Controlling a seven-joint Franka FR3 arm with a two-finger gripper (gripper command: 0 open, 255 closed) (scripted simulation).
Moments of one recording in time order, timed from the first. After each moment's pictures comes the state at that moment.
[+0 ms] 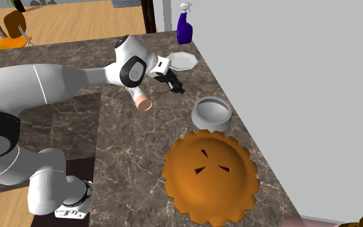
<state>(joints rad) 0.27 -0.13 0.30 -2.02 -0.42 2.48 0.76</state>
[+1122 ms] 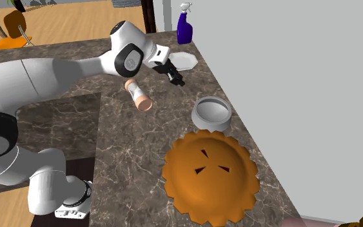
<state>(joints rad) 0.28 -0.14 0.29 -1.92 -0.37 2.38 0.70</state>
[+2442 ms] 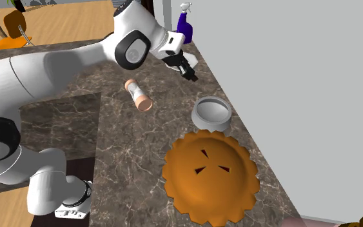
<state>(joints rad) 0.24 -0.11 0.21 -1.71 -0.25 2.25 0.48</state>
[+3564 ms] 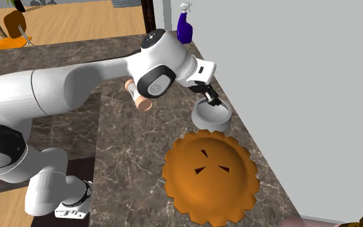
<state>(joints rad) 0.15 -0.03 0.07 -1.73 -0.10 2.38 0.20</state>
